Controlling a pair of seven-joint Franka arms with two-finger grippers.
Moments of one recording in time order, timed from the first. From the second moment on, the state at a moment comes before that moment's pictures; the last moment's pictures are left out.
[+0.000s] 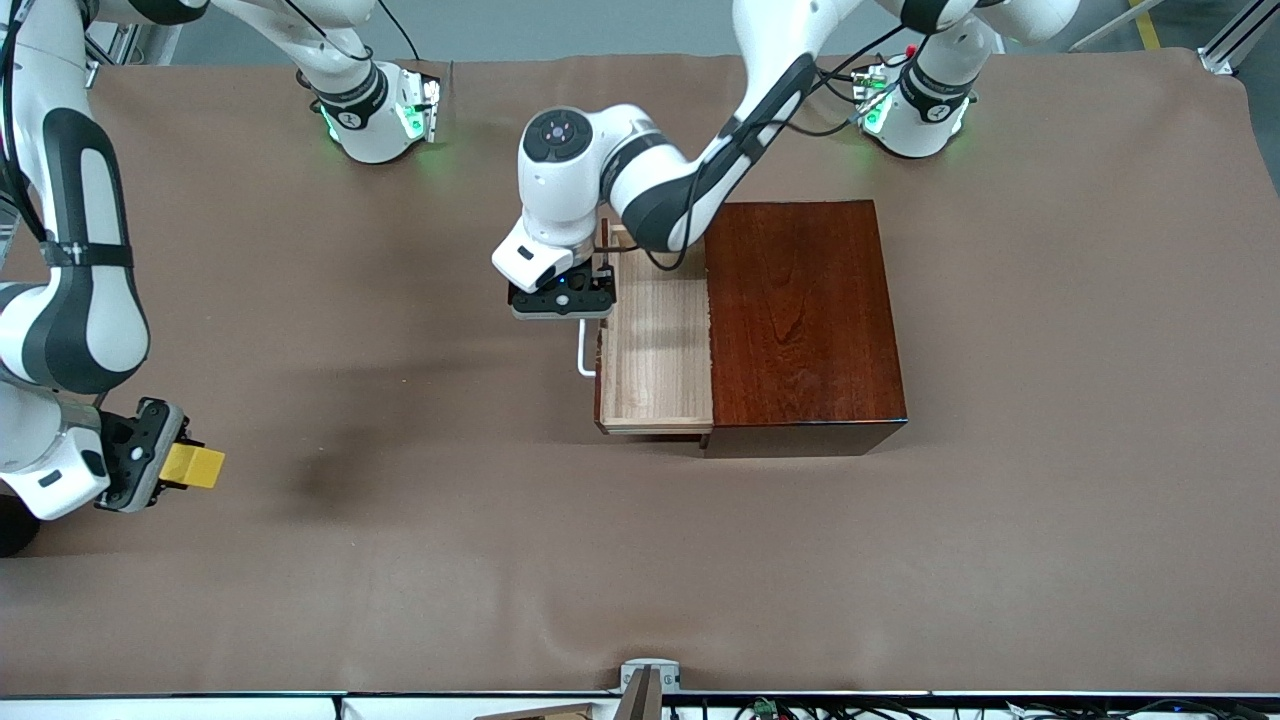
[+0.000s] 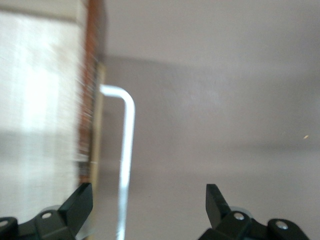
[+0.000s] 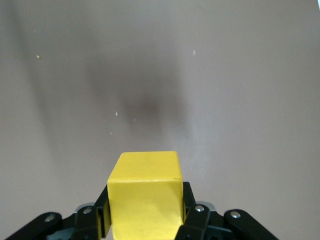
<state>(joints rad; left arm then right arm) -0.91 0.71 -0.04 -1.21 0.07 2.11 -1.06 -0.17 0.56 0.06 -1.42 0.02 1.96 -1.55</state>
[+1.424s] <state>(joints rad) -0.32 0.25 -0.03 -1.32 0.02 1.49 -0.39 0.39 0.53 0.31 -1.36 -0.12 1.94 -0.91</state>
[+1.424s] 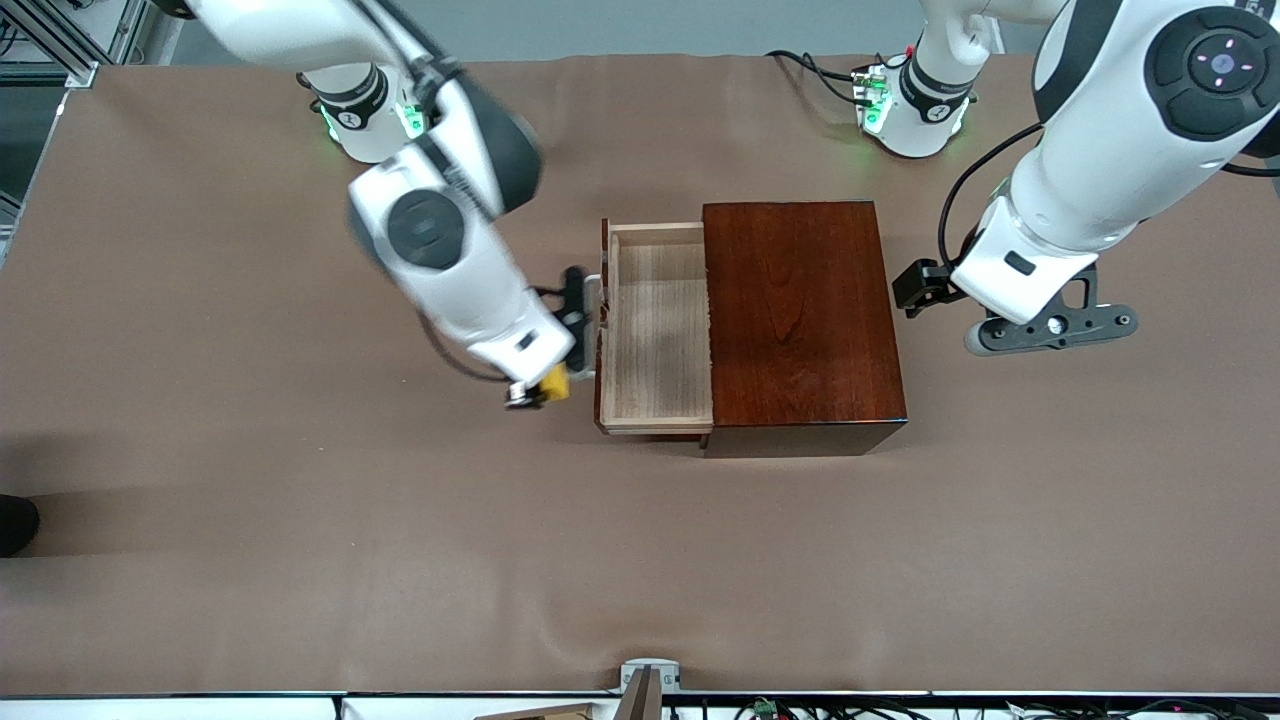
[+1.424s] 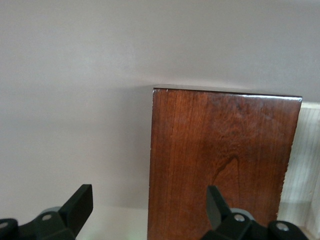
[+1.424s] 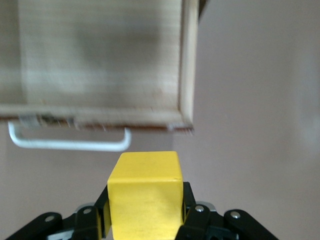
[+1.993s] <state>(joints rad) -0.12 0.21 -0.02 -1.48 0.02 1.63 -0.04 0.59 0.68 0.25 -1.24 -0.16 1.96 -0.81</state>
